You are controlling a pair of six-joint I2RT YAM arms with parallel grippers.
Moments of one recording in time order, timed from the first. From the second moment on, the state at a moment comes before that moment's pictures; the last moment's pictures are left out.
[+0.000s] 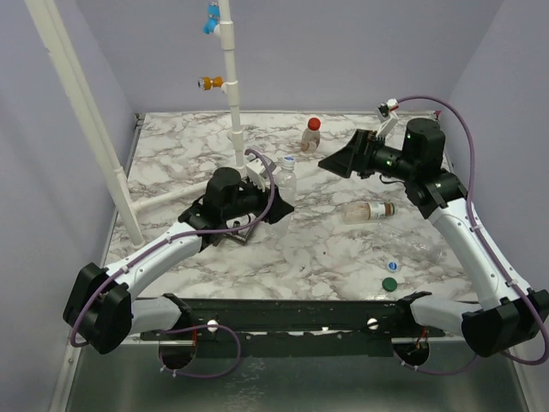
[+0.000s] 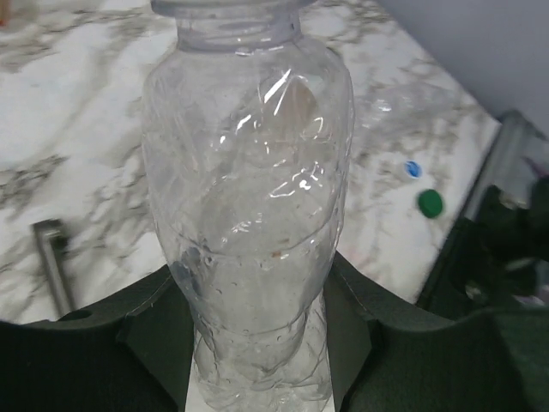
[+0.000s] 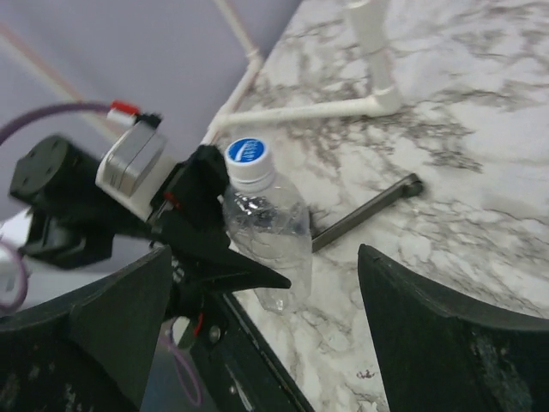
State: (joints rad) left arm -0.65 1.23 0.81 0.10 0.32 -0.23; right arm 0.31 1.20 1.25 -0.35 -0.55 0.54
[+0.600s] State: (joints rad) left arm -0.58 1.25 0.74 0.62 1.10 -0.73; right arm 0.34 1.20 1.05 0.19 -1.07 0.69
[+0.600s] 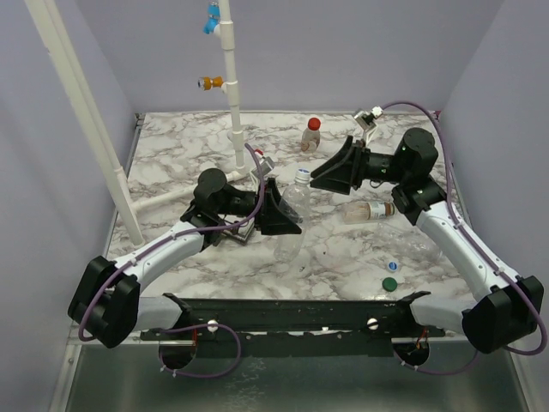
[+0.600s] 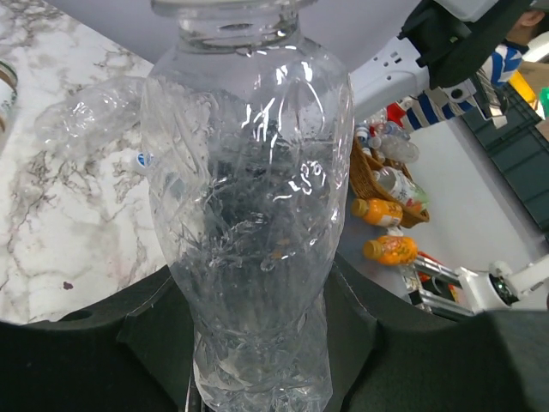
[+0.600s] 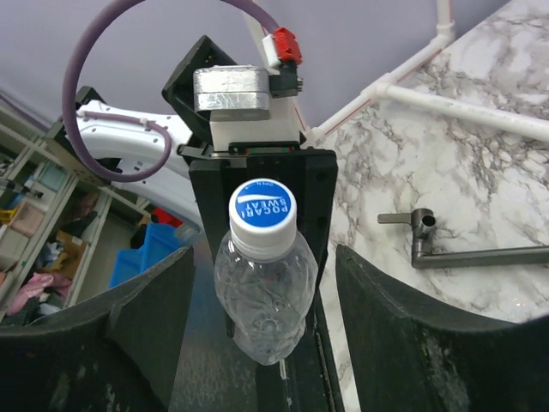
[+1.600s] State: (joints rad) left arm -0.58 1.30 0.71 0.77 1.15 -0.84; right arm 0.43 1.25 1.08 0.26 -0.97 0.78
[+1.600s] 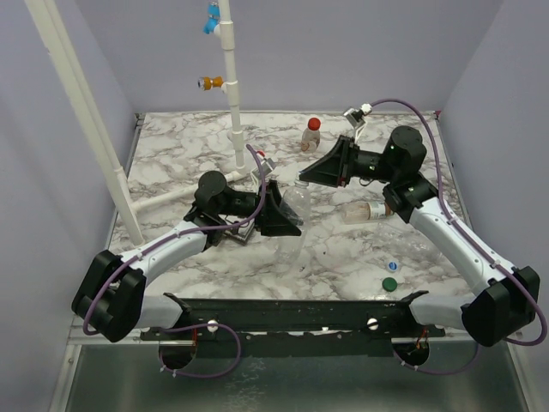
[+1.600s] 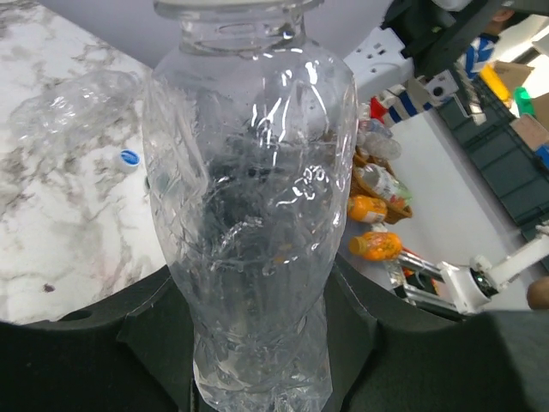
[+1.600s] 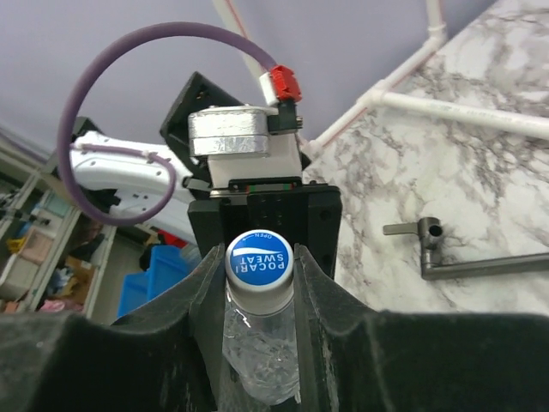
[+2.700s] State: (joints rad) left arm -0.85 1.35 0.91 0.07 -0.13 -0.17; right arm 0.70 1.37 1.43 -0.57 0.15 0.60
